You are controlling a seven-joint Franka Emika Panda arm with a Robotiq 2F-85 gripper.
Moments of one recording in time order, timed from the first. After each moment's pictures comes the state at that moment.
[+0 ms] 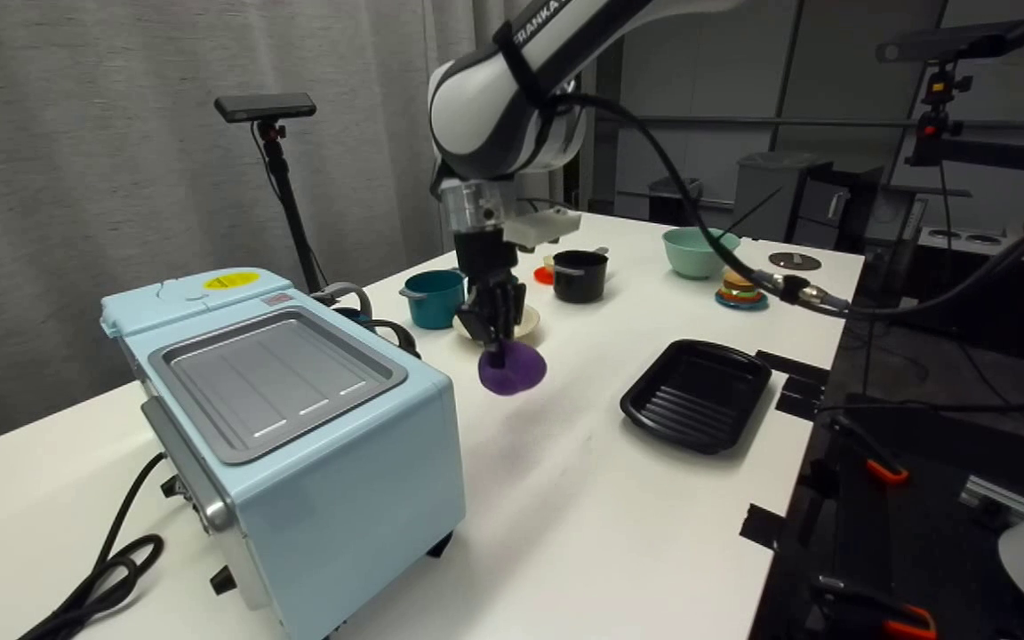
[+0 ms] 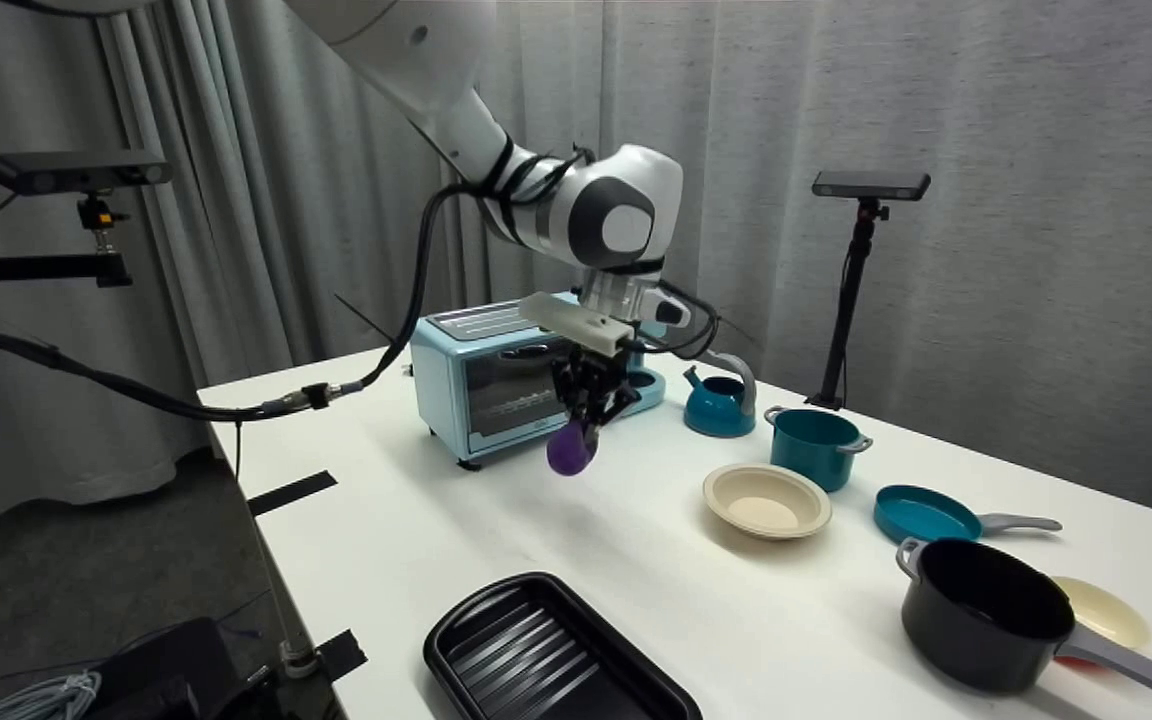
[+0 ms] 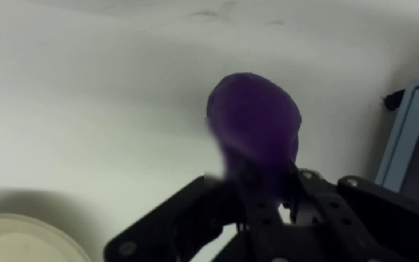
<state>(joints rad) 0.05 0.47 0.04 -1.76 0.14 2.07 -0.08</state>
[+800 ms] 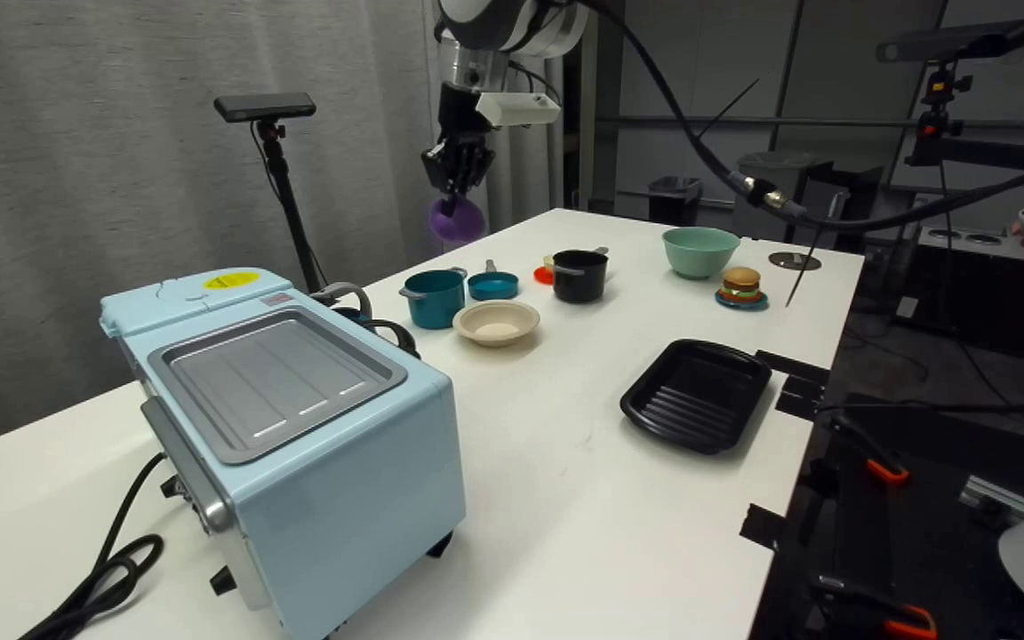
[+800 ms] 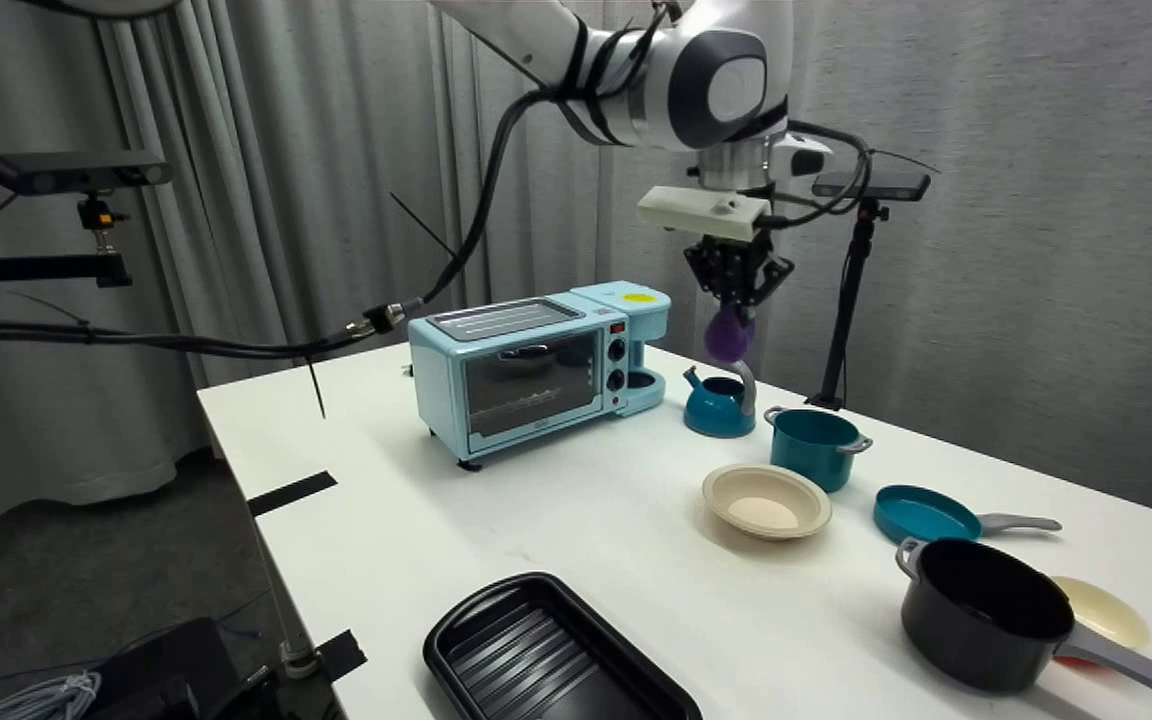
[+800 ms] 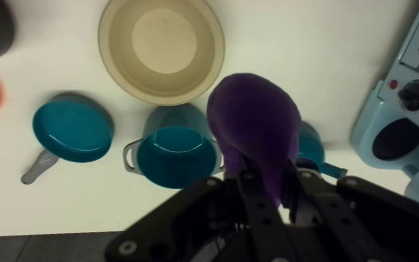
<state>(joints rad) -0.04 0.49 -0.04 -1.45 0.10 2.21 -0.07</state>
